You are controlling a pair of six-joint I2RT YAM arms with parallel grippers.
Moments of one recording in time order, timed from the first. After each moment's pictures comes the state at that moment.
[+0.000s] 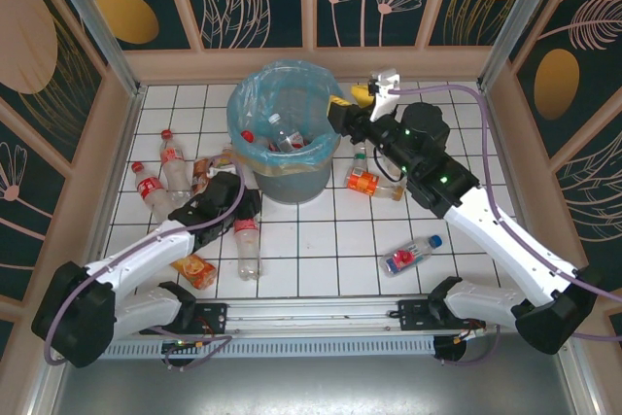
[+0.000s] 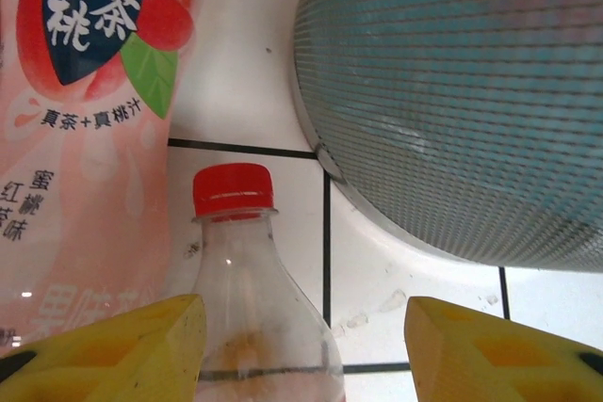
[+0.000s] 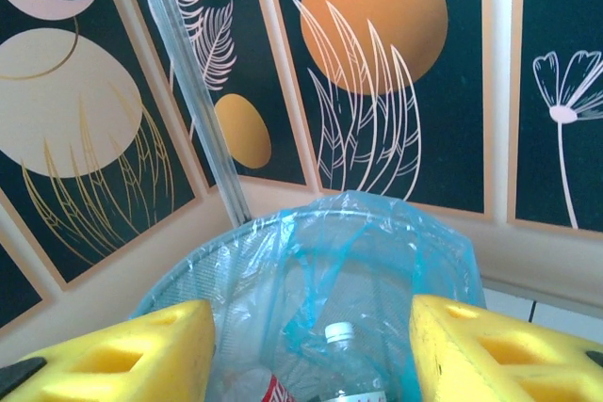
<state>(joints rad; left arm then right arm) -0.55 1.15 0.55 -0.23 -0.18 -0.63 0.70 1.13 1.16 -0.01 0.01 0.21</state>
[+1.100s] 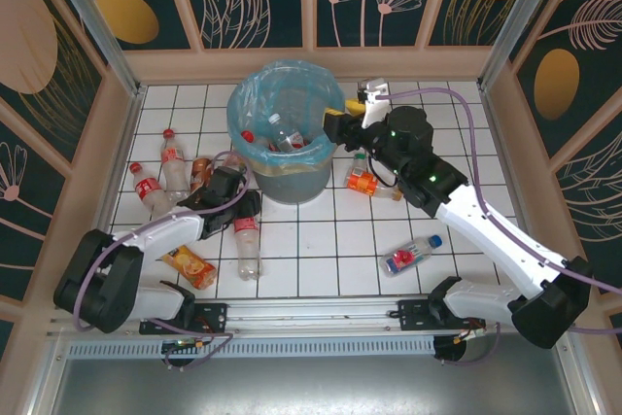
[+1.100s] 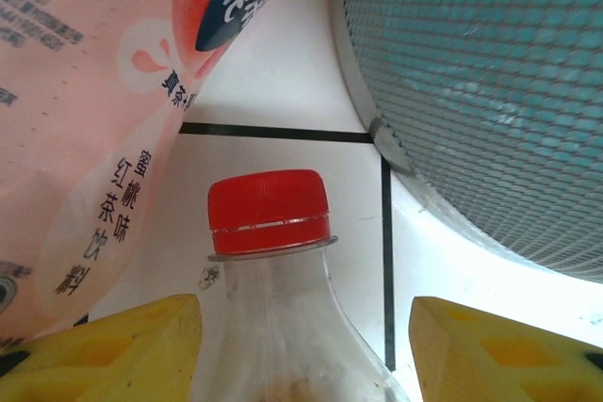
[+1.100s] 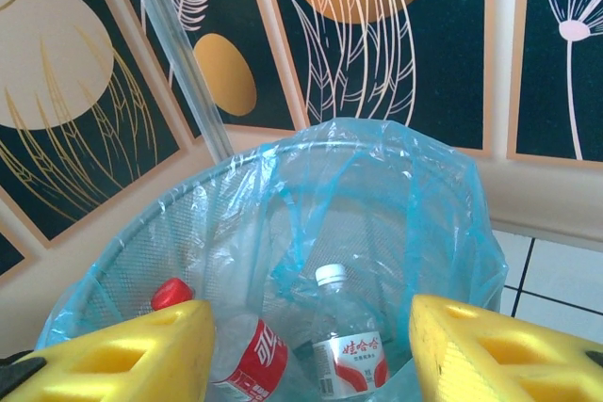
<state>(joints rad) -0.45 1.36 0.56 -0.15 -0.06 -0.53 0.70 1.17 1.11 -0.04 0.01 0.23</state>
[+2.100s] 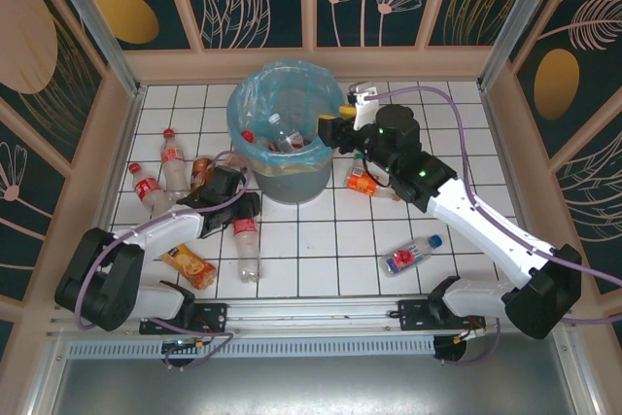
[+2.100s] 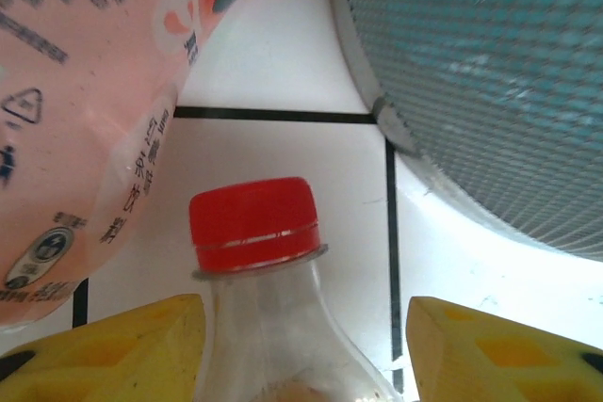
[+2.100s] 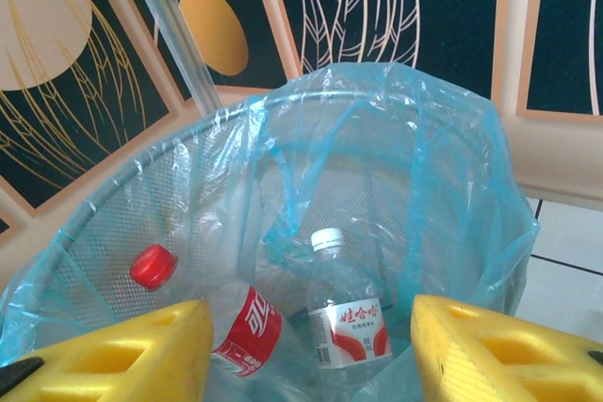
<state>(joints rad) -0.44 1.36 0.58 -0.18 -0.03 -0.50 0.70 1.23 1.11 -0.07 -0.01 0.24</state>
